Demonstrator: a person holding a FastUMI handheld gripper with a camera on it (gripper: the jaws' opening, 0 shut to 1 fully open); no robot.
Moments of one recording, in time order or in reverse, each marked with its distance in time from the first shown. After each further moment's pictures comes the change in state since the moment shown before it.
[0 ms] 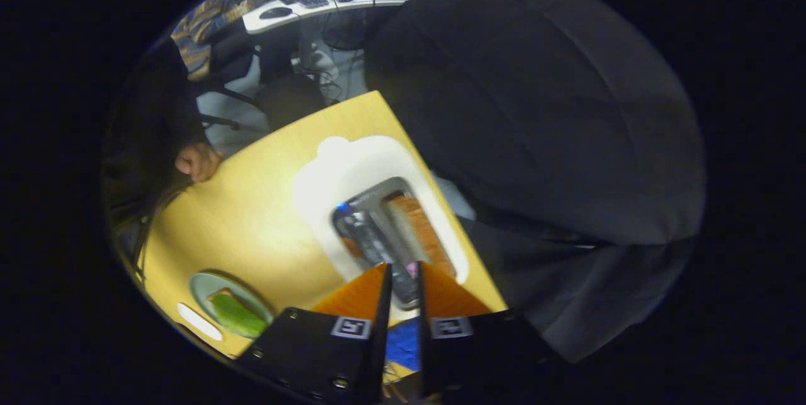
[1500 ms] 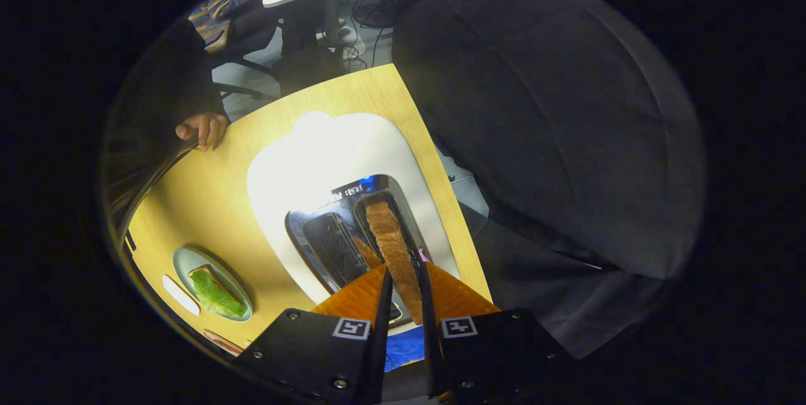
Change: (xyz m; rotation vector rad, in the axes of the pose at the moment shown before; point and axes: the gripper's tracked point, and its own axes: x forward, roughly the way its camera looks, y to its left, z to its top) arm 0.043 0.008 -0.001 -0.072 0.113 0.191
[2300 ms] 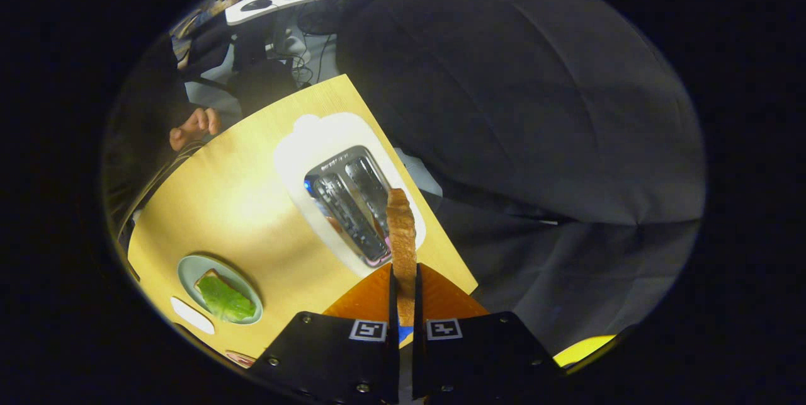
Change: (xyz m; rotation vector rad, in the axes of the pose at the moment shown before) arm -0.109 0.021 -0.061 0.214 0.026 -0.245
